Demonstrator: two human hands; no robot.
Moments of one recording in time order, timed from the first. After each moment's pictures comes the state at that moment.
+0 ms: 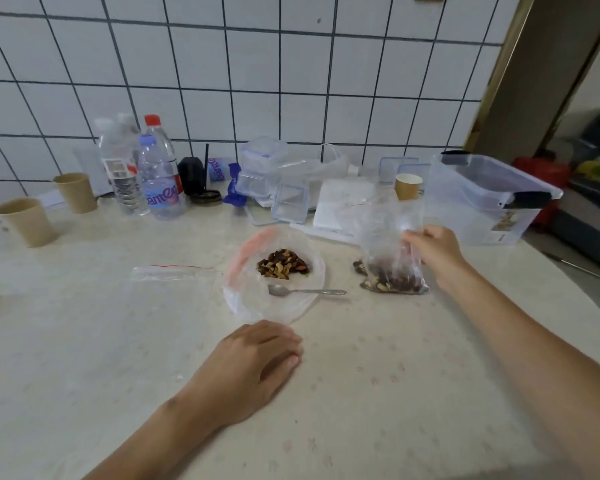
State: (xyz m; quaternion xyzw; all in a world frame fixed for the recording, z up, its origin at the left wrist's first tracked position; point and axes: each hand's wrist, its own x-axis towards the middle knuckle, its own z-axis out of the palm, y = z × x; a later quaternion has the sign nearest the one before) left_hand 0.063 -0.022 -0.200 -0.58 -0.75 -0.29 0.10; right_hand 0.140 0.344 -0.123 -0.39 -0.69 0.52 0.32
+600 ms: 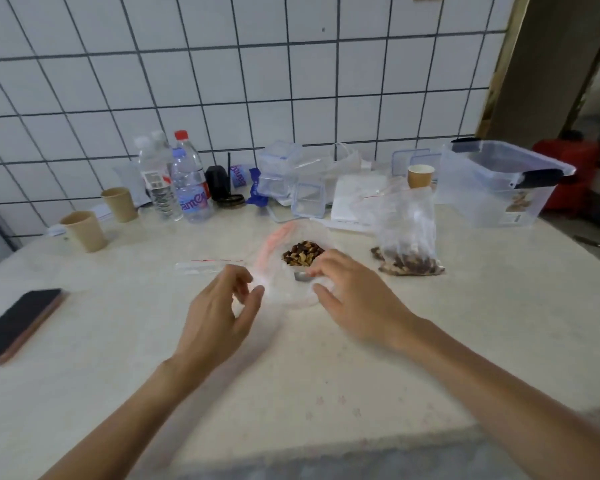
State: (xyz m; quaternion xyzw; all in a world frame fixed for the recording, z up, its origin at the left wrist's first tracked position) left_hand 0.037 -0.079 -0.164 -0.41 -0.81 -0.37 0.20; right_hand 0.169 0.143 -0.131 0.03 -0.93 0.23 0.27
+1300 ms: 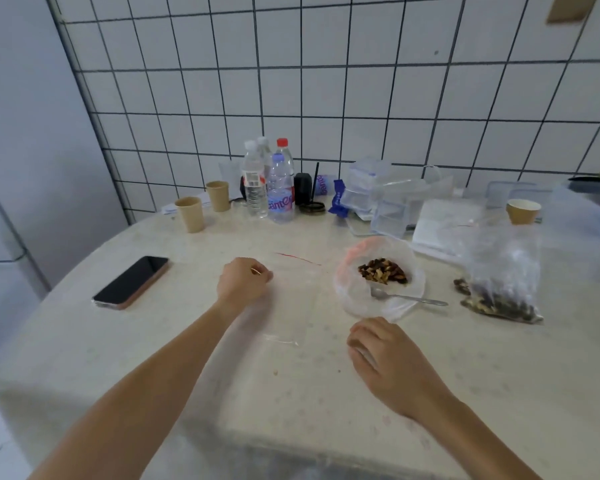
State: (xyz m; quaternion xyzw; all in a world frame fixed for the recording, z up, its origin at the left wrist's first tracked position) left_hand -0.065 -0.121 -0.157 -0.05 -0.92 -0.40 0.03; right_hand 0.161 0.094 -0.188 0.09 -0.96 0.17 0.18
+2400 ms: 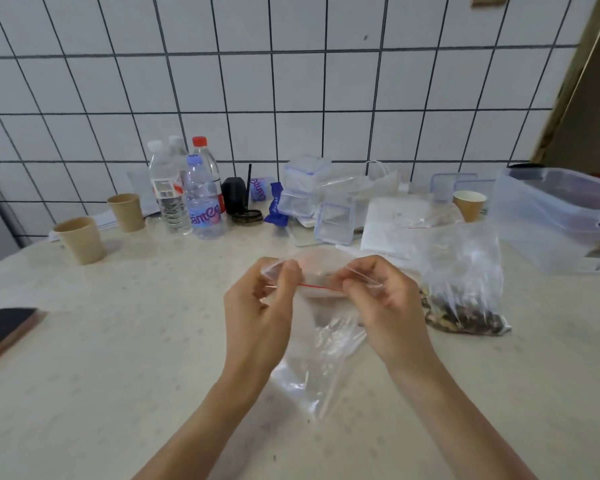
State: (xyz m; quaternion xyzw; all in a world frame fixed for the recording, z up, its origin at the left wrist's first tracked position) left_hand 0.028 0.013 -0.131 -0.25 -0.67 -0.69 0.13; right_hand 0.098 0.153 -0.132 -0.03 -0.70 0.60 0.39
